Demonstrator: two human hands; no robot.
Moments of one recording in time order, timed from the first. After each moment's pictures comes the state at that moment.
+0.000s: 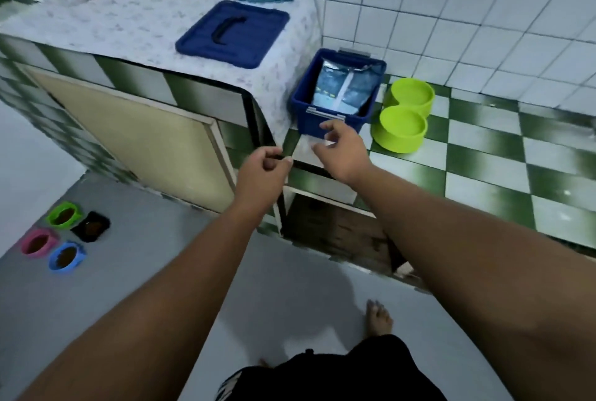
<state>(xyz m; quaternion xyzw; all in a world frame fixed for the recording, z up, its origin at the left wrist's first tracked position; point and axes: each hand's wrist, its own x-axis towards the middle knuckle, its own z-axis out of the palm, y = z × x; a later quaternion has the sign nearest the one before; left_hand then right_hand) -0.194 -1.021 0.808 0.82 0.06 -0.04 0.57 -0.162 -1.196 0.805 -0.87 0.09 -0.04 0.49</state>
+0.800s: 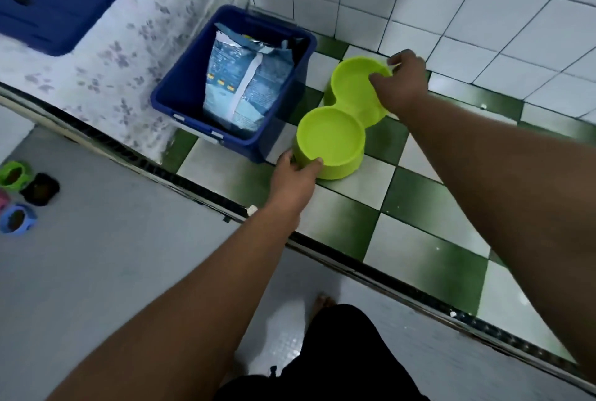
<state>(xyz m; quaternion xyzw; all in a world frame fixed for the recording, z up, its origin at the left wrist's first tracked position) -0.072 -1.332 0.715 0.69 0.25 -0.20 0.64 0.064 -1.537 0.741 -0.90 0.19 -0.03 0.39</state>
